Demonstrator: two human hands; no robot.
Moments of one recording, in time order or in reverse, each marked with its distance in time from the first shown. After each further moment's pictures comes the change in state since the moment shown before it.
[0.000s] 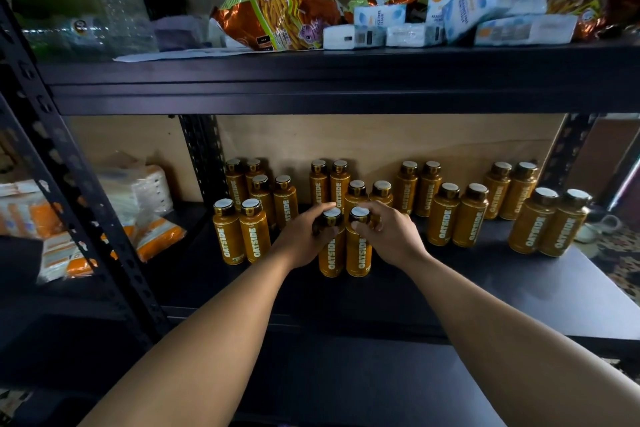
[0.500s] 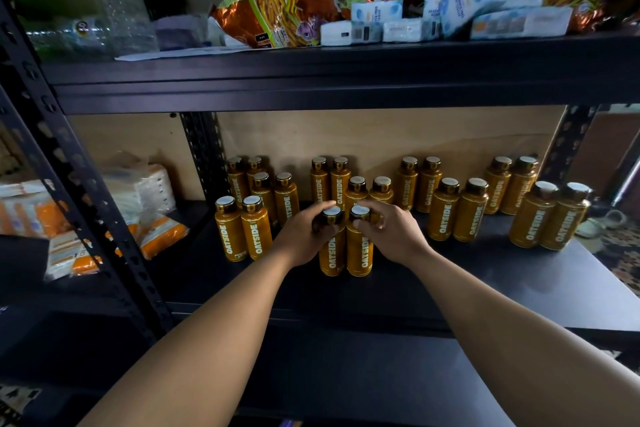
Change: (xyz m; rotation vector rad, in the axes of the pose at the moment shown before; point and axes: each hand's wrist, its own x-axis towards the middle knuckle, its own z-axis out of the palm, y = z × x) left_hand -0.009 0.005 -0.001 -0.022 0.016 -0.008; right_hand -0.007 -0.001 -0.006 0.010 -0.028 -0.045
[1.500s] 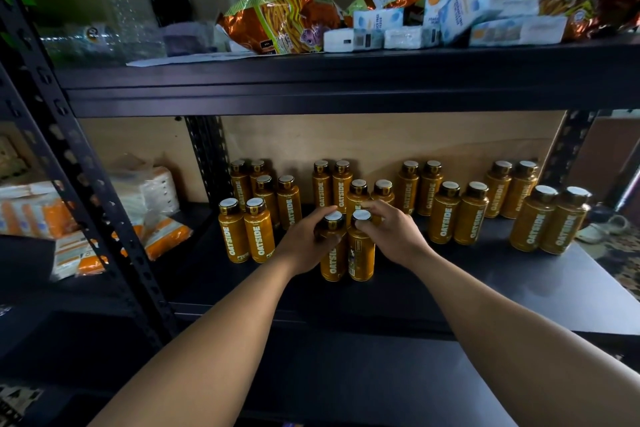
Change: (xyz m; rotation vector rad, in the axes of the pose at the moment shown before) left_hand -0.014 0.006 0.000 -0.027 -0.018 -0.019; right_hand -0.001 -0.002 0.001 0.142 -0.027 0.049
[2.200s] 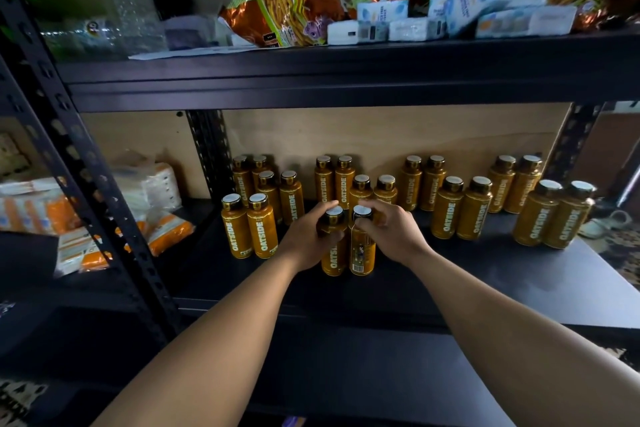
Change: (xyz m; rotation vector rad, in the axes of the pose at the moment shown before) left_hand 0.000 -0.003 0.001 0.008 0.036 0.020; right_hand -0.002 0.000 0.009 -0.010 0.038 -0.018
